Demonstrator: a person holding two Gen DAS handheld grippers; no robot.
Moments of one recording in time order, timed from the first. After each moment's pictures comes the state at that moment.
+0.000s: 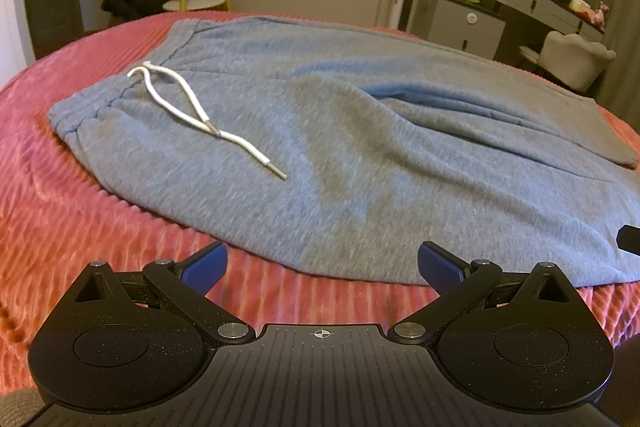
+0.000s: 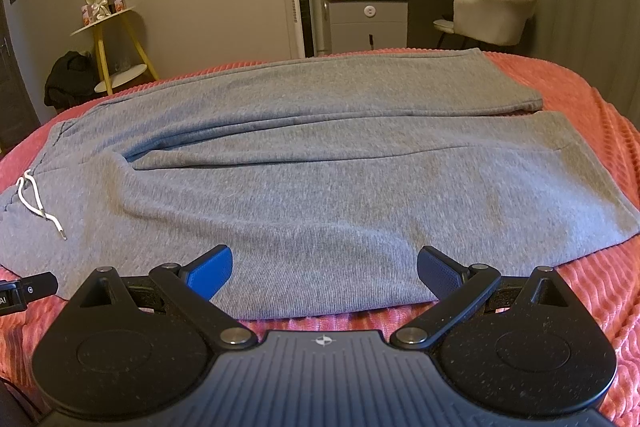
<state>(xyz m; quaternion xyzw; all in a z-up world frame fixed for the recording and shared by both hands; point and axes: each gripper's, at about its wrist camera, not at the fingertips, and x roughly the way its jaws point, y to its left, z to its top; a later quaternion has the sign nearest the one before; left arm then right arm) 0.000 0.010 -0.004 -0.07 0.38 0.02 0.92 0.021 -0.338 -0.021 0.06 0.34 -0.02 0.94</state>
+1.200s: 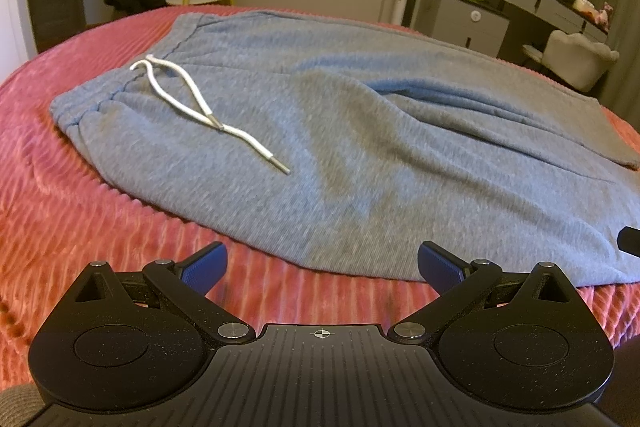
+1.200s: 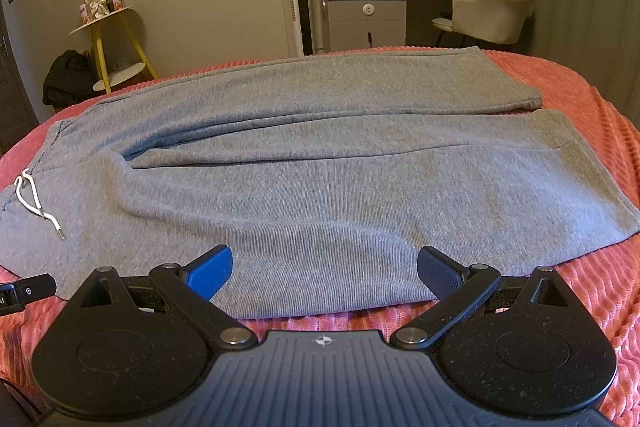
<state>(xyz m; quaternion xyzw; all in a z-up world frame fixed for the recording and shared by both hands) 0.000 0.011 -0.006 -0.07 0.38 0.02 0.92 0.022 -0.338 -0.023 0.06 0.35 -0.03 0.94</state>
